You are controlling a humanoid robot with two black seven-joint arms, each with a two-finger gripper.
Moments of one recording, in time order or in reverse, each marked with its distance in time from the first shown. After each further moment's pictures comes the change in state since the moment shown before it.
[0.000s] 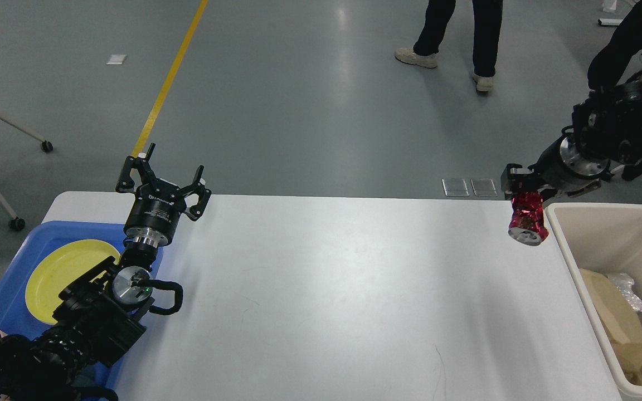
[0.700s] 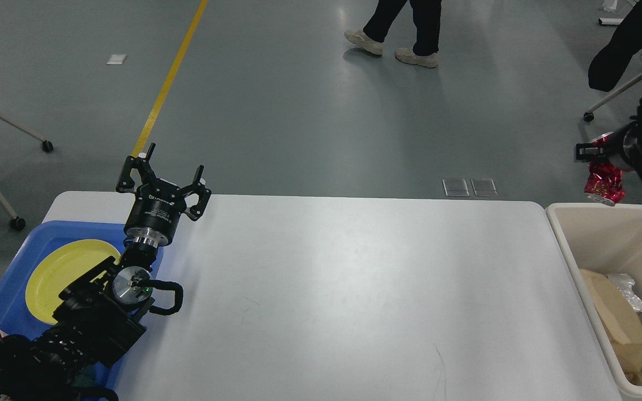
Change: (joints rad) left arm 0.000 0.000 0.000 0.000 0.000 0.000 0.000; right arm -0.396 -0.064 -0.024 -0.509 -0.063 -0.239 -0.001
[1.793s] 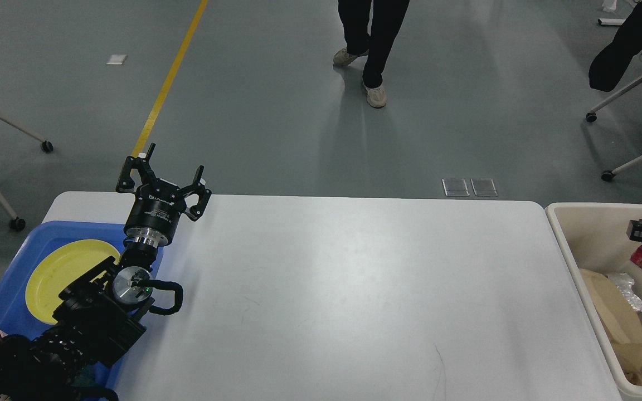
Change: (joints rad) left arm 0.000 0.000 0.000 0.000 0.000 0.000 0.000; right arm -0.470 -0.094 0.318 -0.180 0.016 -0.337 0.007
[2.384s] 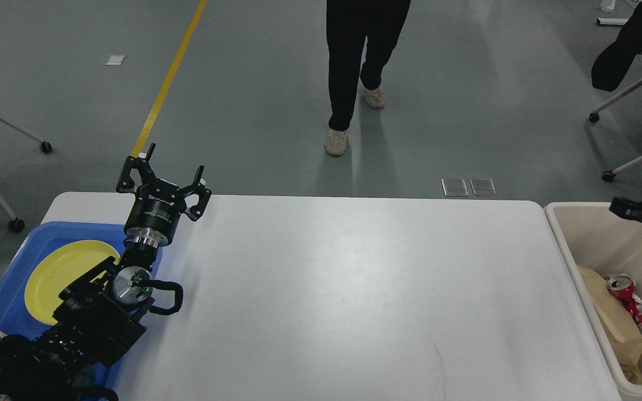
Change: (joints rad) left arm 0.000 0.000 0.000 0.000 0.000 0.000 0.000; right arm 0.110 0.019 0.145 0.053 0.000 0.003 0.004
